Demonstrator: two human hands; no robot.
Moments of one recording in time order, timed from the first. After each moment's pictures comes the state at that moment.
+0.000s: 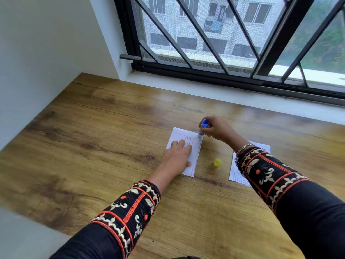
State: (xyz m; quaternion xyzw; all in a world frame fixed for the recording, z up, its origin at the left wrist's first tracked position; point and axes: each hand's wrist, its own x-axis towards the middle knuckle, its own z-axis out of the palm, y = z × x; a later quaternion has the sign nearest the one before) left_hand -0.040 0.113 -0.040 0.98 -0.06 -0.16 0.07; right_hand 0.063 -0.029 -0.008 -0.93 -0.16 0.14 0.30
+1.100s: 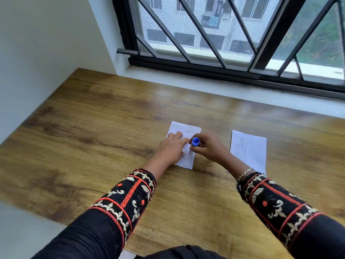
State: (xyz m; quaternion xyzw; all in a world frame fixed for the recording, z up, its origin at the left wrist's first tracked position) left_hand -0.035 0.125 -0.043 0.98 -0.08 -0.14 0.06; right_hand -0.013 -0.027 -0.022 -0.91 -0.22 0.14 0.33
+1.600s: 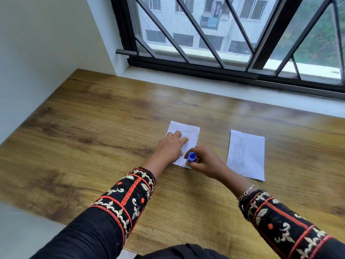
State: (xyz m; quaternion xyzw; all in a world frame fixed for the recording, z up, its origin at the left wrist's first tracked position) left_hand -0.035 0.125 -0.038 0.98 -0.08 -0.15 0.07; right_hand -0.055 -0.029 -0.025 -0.90 -0.24 0.16 0.34
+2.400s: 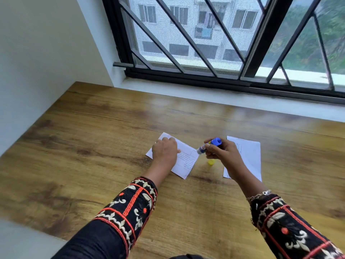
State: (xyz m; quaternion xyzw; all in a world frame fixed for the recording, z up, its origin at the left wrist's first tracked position) left_hand -0.033 0.117 -0.023 0.99 0.05 -0.09 0.02; right_hand -0.034 -0.065 -0.013 -0.73 0.01 0.12 0.67
